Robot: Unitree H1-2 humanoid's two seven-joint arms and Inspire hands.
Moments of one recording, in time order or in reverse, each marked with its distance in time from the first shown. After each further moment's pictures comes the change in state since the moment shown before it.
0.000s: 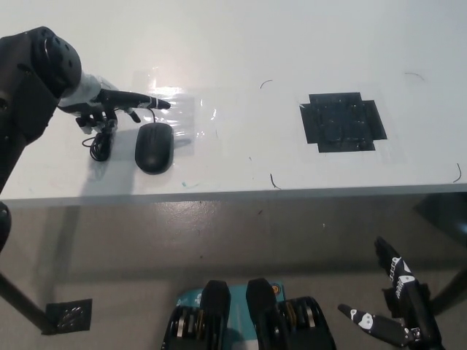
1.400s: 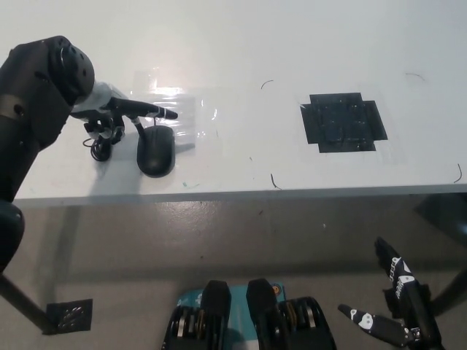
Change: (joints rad) left_arm 0.010 -0.034 0.001 0.023 0.048 -0.035 0.006; right_arm -0.001 0.000 0.000 -0.002 0.001 0.008 0.004
